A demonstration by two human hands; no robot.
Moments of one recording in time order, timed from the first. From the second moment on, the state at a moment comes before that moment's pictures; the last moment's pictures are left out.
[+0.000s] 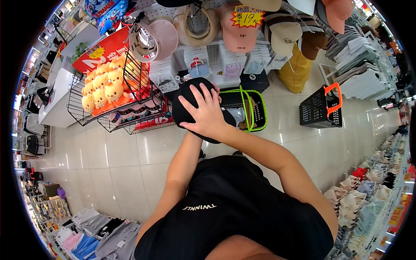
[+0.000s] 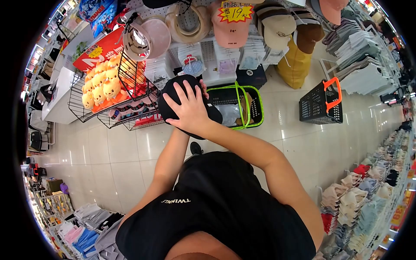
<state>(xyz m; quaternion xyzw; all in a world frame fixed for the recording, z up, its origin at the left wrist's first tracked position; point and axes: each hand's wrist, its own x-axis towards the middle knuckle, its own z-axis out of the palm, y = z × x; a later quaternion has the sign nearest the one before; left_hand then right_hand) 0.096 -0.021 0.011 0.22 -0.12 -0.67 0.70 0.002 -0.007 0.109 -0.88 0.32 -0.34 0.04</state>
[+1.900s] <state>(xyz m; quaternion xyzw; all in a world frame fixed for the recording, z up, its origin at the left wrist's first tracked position) 0.096 -0.053 0.026 0.14 -0.10 -0.72 0.67 -0.089 -0.064 0.100 -0.24 0.08 -0.55 0.79</state>
